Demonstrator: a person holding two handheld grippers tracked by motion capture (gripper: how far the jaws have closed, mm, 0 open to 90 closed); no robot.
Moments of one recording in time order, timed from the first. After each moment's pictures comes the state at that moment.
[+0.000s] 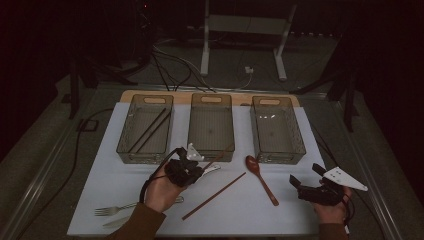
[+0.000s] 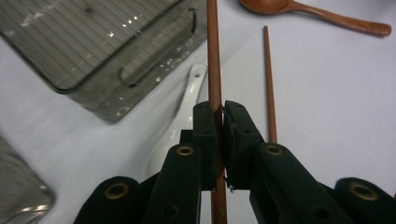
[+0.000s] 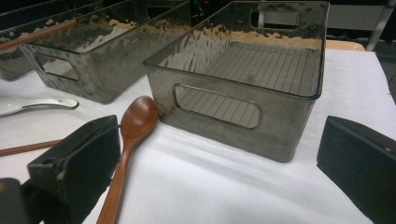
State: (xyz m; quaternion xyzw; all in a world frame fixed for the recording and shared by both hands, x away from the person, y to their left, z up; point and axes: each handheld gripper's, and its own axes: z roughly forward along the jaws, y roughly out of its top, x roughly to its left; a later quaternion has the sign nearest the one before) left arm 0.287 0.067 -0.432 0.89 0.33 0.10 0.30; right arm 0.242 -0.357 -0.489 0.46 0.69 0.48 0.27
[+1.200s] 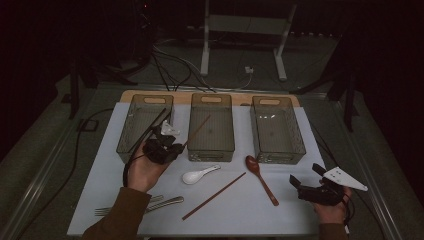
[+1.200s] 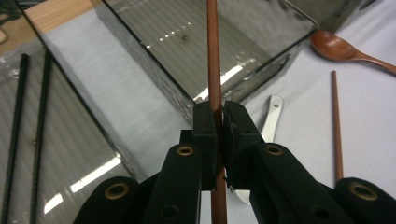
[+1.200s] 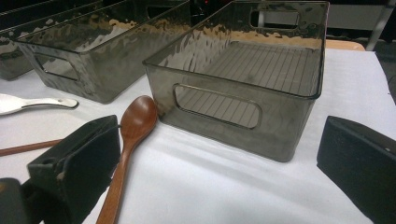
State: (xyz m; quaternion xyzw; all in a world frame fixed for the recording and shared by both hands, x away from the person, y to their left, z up) left arm 0.324 0.119 -0.403 0.84 0.40 0.15 0.33; right arm 0.242 -0.357 -0.489 0.46 0.69 0.48 0.27
